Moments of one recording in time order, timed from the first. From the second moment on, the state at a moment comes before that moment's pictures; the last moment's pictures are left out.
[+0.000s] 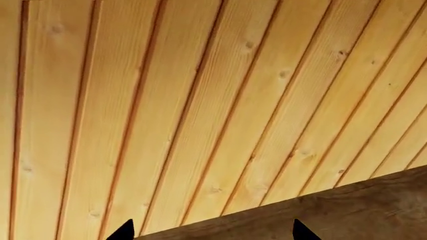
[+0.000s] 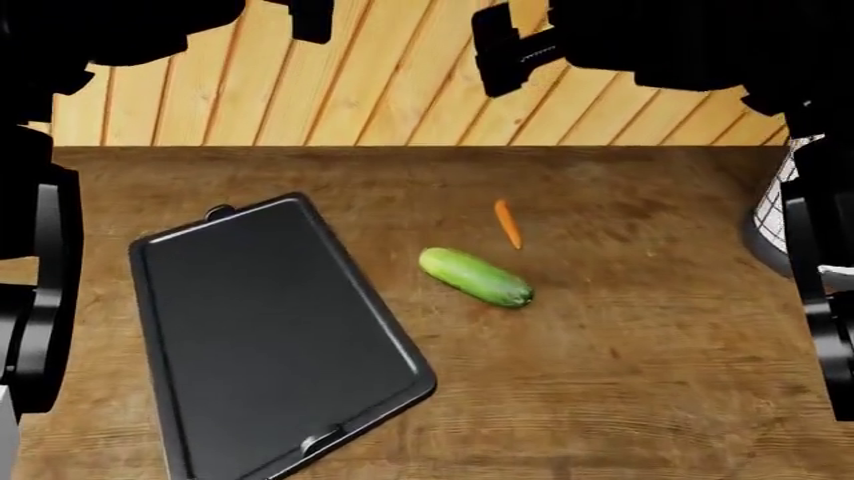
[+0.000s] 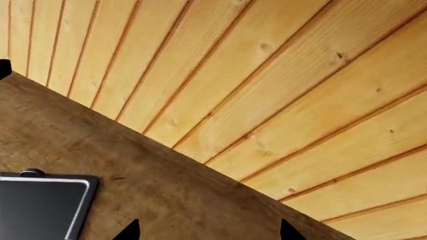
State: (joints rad) left arm -1.69 -0.26 0.44 -0.50 -0.61 -1.19 -0.08; right arm 1.71 0.30 -0.64 0.51 0.80 1.16 -0.11
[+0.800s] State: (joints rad) left arm -1.69 -0.28 0.44 -0.46 -0.64 -1.23 -0.09; right arm 1.70 0.19 -0.74 0.76 0.76 1.29 -0.09
